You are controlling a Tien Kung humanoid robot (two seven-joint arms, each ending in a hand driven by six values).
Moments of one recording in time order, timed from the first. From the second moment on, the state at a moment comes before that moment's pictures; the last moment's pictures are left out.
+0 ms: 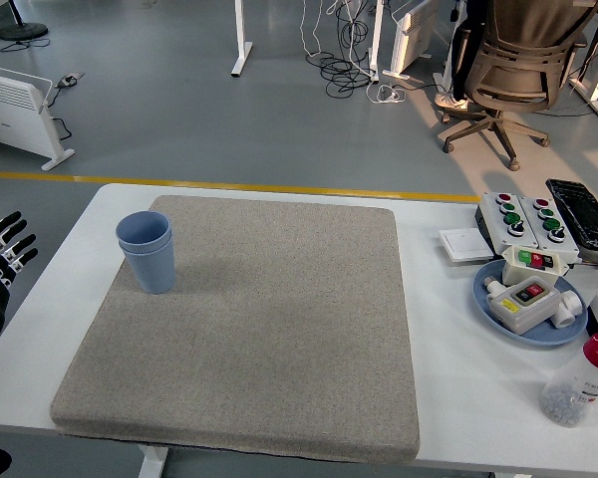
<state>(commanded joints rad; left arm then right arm) -0.07 0.30 -1.62 -1.47 0.88 0.10 -0.03 0.20 -0.17 0.59 0.20 -0.66 -0.25 -0.26</state>
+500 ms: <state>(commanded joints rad) -0.08 0.30 -1.63 -1.47 0.88 0.10 -0.03 0.20 -0.17 0.59 0.20 -0.65 -0.25 -0.26</state>
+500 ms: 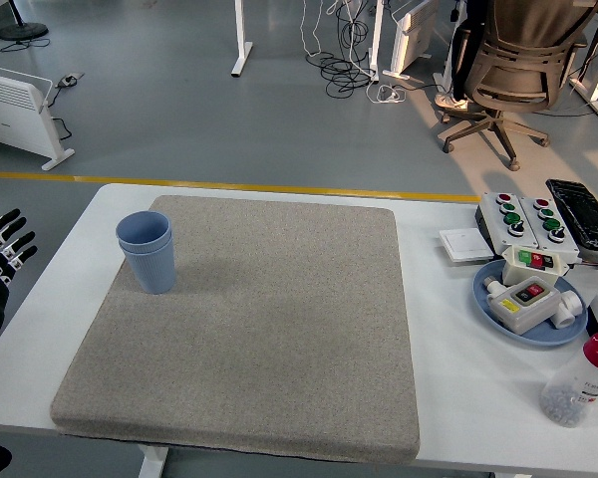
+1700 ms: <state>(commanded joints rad) -0.08 0.30 -1.63 -1.47 0.88 0.10 -0.03 0.19 -0.17 0.61 0.20 -0.69 -0.25 -0.26</state>
